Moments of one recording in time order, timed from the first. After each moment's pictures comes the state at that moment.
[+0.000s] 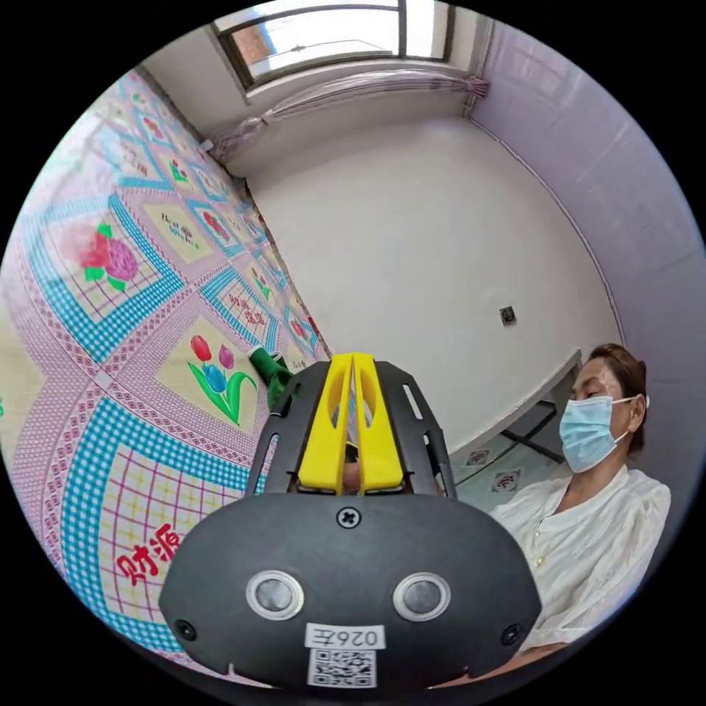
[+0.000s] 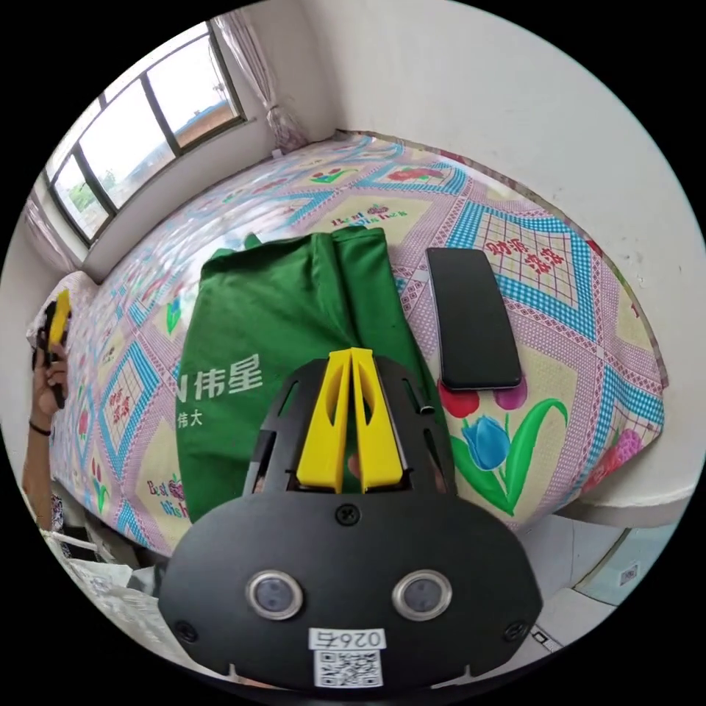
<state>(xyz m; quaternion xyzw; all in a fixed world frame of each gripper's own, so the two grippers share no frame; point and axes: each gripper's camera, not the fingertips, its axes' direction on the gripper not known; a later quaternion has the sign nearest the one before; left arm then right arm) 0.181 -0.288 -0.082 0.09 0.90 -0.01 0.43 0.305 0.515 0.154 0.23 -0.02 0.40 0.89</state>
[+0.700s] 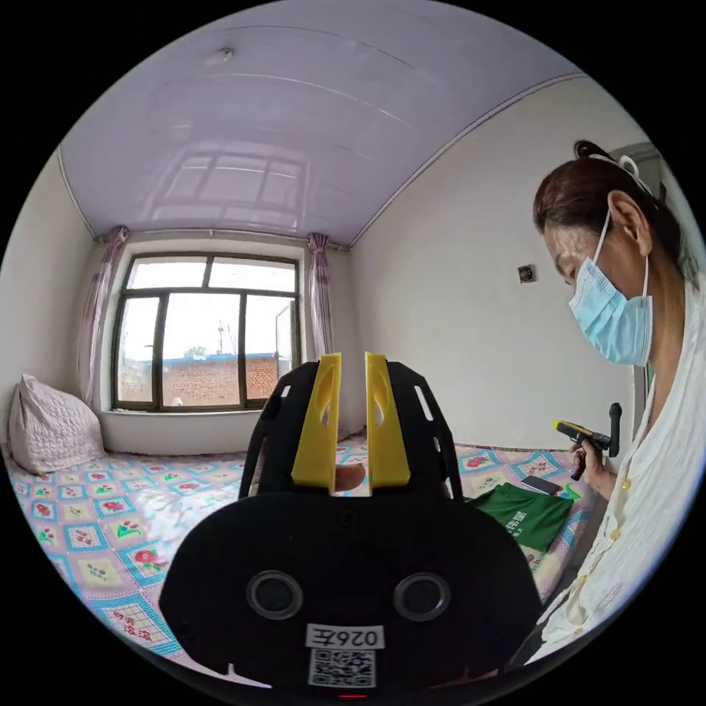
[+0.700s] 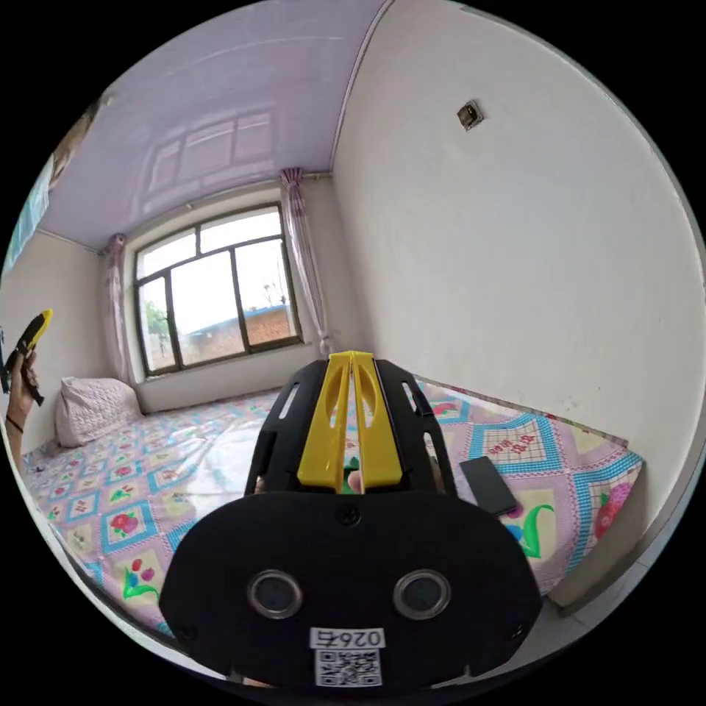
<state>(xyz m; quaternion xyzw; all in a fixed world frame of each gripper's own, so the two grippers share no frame) -0.329 -0.058 -0.391 0.61 0.47 -0.10 0.63 -0.022 0.748 0.016 0.64 0.13 0.35 0.67</state>
